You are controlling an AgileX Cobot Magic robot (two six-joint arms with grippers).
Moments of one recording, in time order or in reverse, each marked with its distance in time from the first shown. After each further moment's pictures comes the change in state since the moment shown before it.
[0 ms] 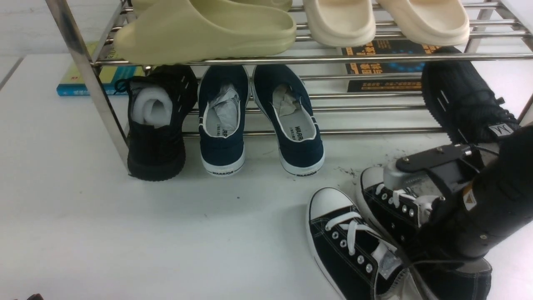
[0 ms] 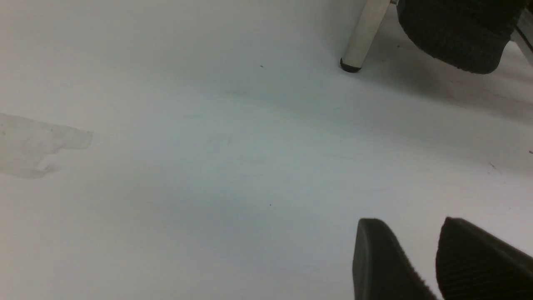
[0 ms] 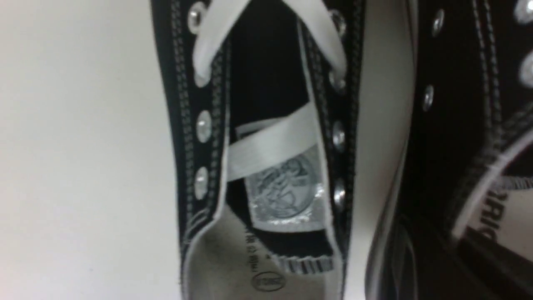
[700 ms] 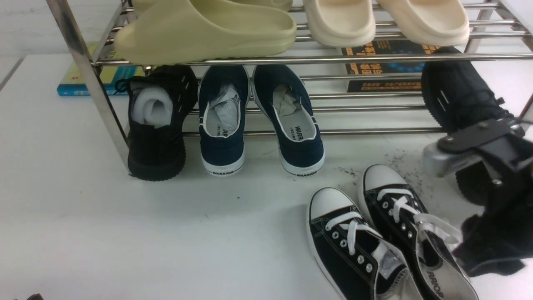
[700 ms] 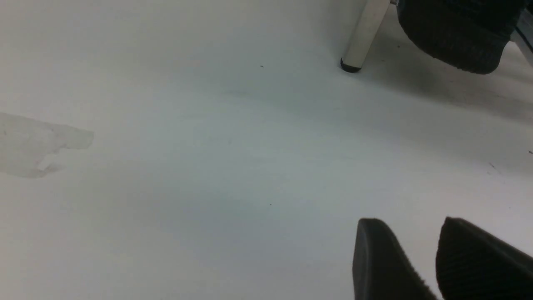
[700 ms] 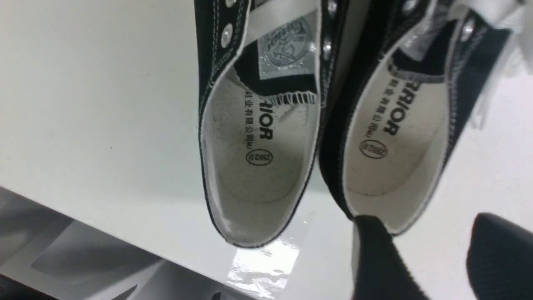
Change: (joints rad) right arm 0.000 -0.249 -0.112 -0.039 0.345 -0.056; left arm 0.000 0.000 0.000 0.000 0.000 0.000
